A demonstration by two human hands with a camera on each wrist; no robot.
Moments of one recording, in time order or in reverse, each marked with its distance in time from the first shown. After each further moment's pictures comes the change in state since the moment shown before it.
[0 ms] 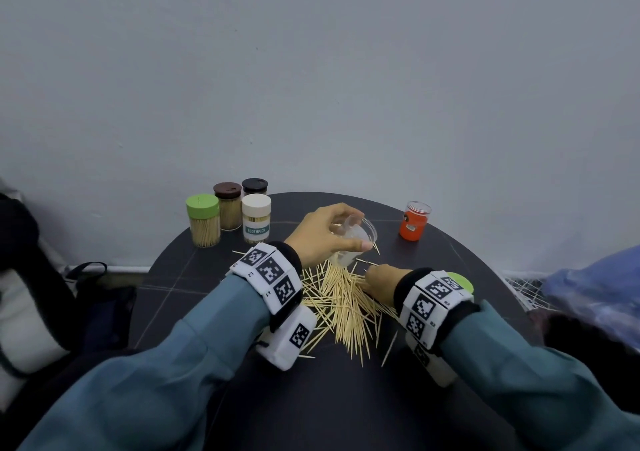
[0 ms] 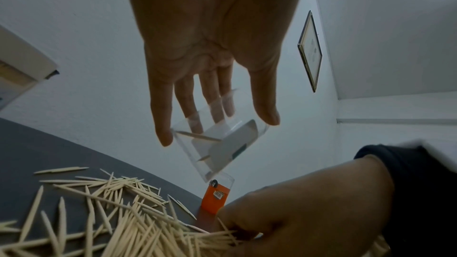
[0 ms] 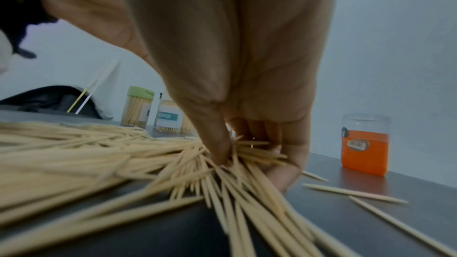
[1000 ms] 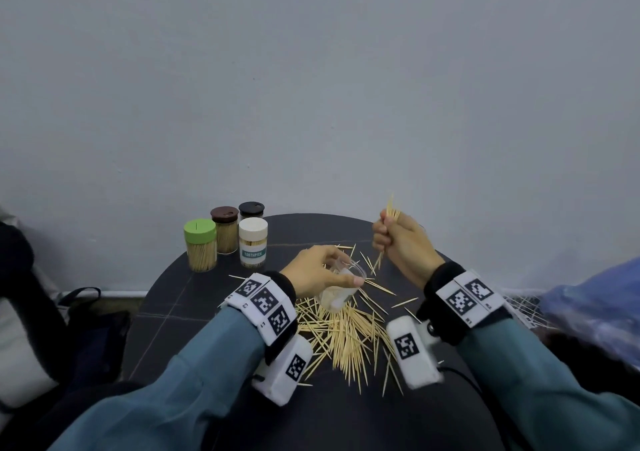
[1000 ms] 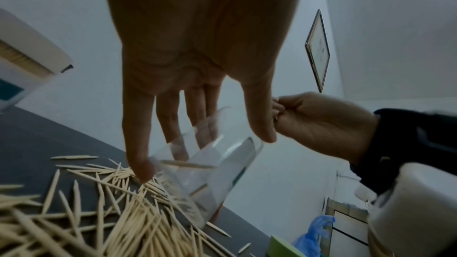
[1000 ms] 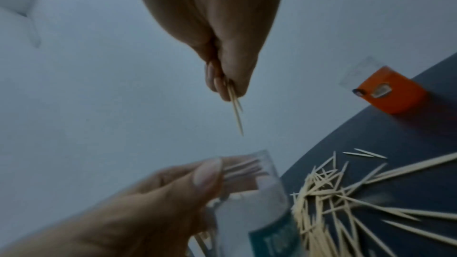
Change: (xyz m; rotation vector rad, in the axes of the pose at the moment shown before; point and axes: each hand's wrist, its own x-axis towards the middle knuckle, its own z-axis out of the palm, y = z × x) left_hand -0.001 -0.007 0.001 0.109 -0.121 -0.154; right_hand -0.008 0.028 -0.044 1.908 0.551 -0.406
